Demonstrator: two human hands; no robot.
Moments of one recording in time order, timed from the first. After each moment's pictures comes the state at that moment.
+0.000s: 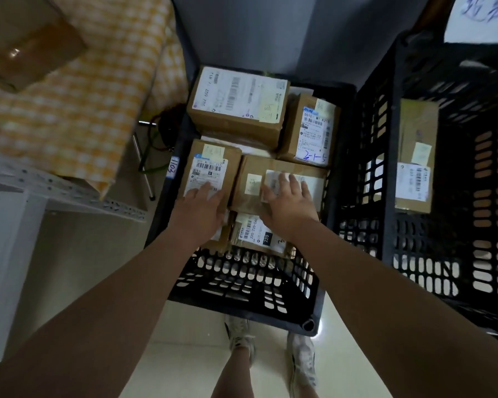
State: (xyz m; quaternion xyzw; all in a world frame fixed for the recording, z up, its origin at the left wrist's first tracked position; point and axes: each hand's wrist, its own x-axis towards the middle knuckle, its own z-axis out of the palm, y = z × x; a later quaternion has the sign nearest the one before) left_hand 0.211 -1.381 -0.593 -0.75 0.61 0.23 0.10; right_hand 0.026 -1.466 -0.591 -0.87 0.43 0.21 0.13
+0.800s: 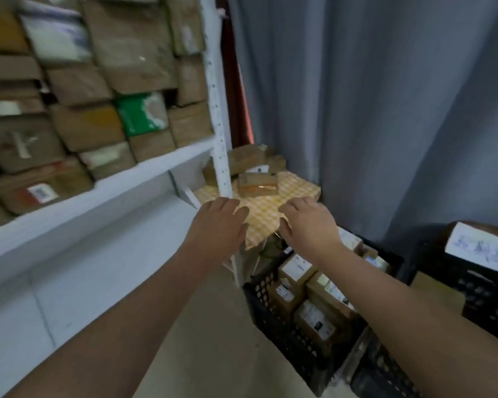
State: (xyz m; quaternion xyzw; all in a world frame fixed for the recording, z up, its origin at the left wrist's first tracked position) left_hand 0.093 -1.110 -0.160 -0.85 0.49 -0.20 -0.02; right_hand 0.000 -1.289 -0.184 -0.97 0.09 -0.22 0.02
